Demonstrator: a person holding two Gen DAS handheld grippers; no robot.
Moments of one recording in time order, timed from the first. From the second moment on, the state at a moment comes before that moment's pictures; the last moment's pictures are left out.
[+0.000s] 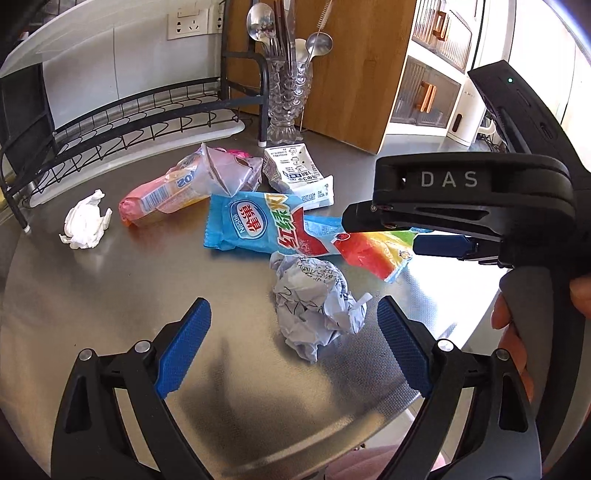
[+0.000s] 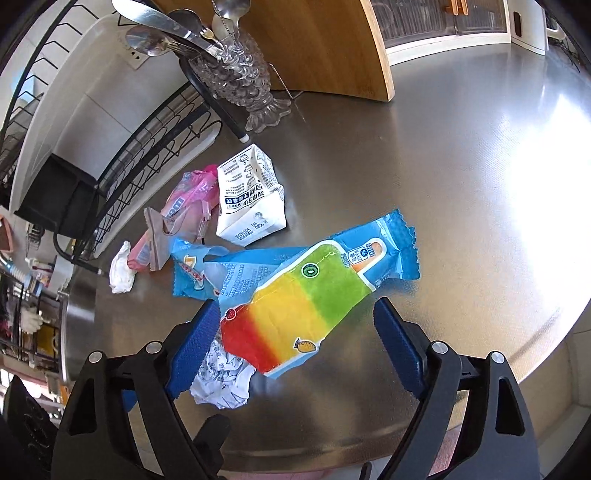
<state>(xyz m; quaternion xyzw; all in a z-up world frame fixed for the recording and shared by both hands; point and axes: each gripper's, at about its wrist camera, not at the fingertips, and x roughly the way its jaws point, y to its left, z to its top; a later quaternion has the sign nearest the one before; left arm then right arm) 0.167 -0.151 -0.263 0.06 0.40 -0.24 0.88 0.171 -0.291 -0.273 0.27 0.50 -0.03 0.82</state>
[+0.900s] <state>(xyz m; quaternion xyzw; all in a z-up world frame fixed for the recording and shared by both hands) 0.128 -0.095 -0.222 0.04 0.35 -0.20 0.91 0.135 -0.250 -0.239 0.18 0.48 -0.01 0.86</state>
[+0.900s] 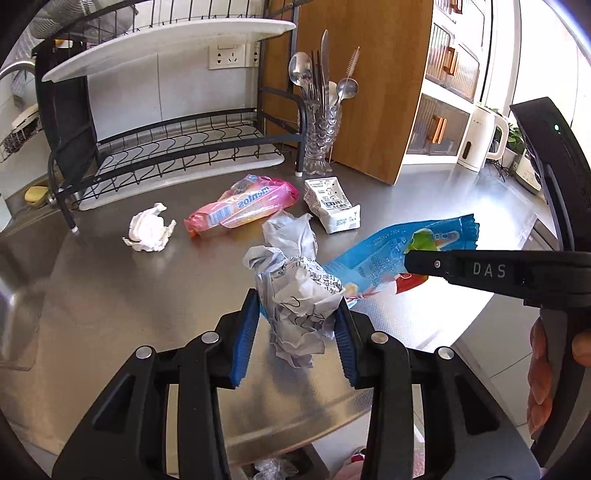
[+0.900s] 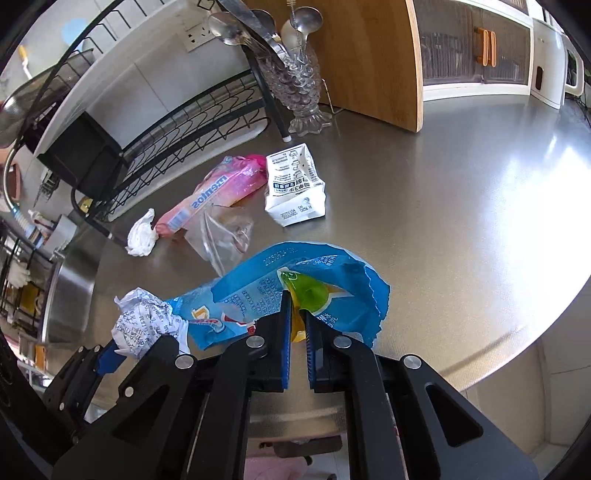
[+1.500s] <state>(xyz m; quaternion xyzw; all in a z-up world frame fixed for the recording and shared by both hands) 0.007 -0.013 -0.197 0.01 0.33 -0.16 0.93 0.021 -0.172 -0.204 0.12 0.46 0.05 0.88</state>
